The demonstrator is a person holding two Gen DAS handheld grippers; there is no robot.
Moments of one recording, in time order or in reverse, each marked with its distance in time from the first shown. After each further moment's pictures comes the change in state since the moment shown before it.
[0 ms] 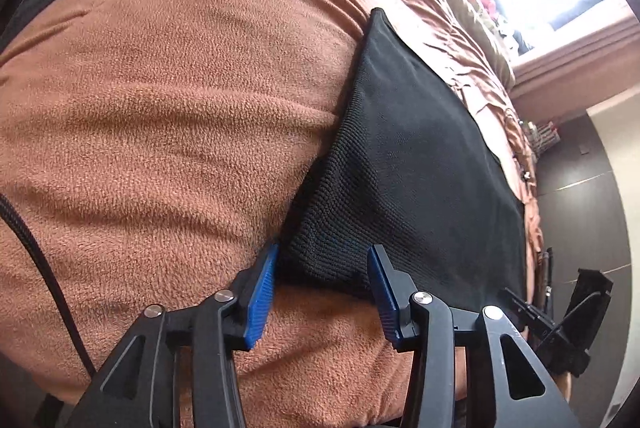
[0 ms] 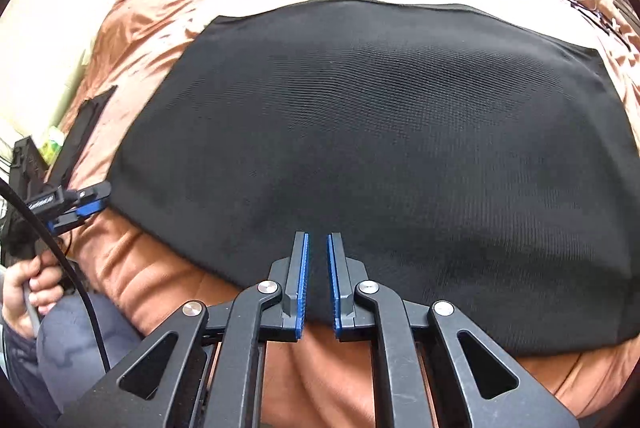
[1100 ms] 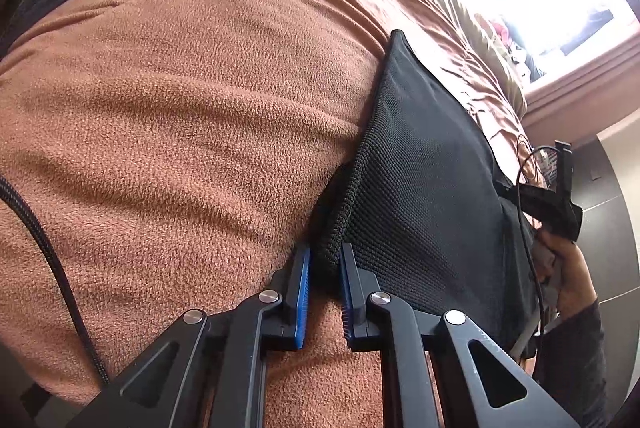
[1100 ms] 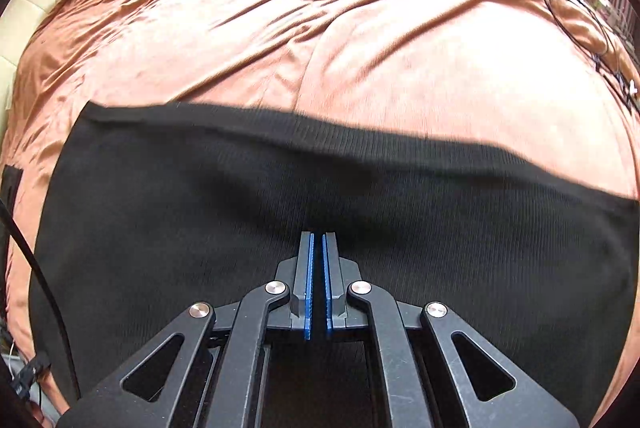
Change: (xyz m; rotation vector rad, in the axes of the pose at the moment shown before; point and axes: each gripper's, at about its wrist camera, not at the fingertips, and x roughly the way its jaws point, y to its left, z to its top) left arm -0.001 0.012 -0.012 -0.050 -0.103 0.029; right arm 0.130 -0.009 0.168 0.018 0.003 -0.182
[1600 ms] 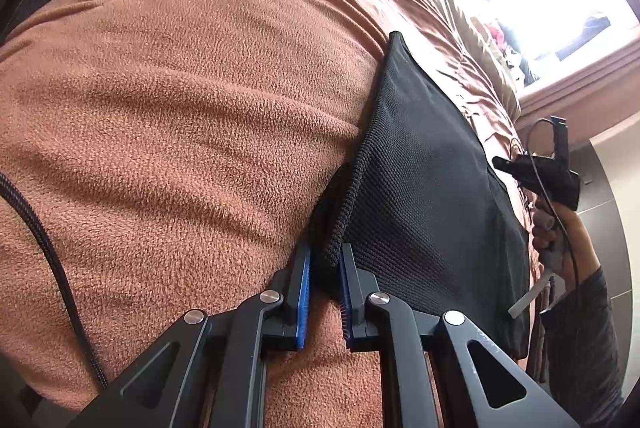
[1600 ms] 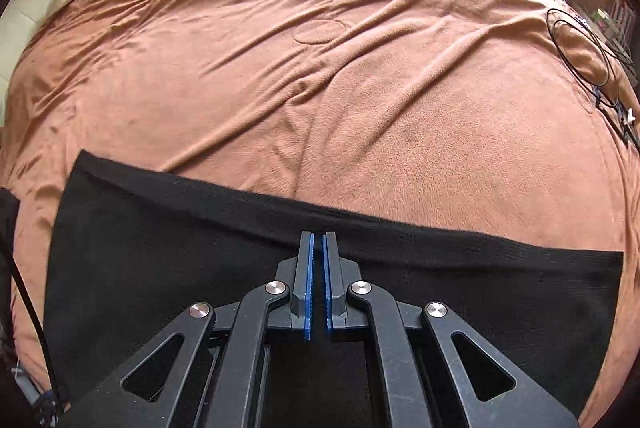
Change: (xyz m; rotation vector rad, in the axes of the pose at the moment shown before) left arm 0.000 0.007 0.000 -0.017 0.003 -0.040; right arm -0.012 0.013 0.036 -0.009 -0.014 -0.013
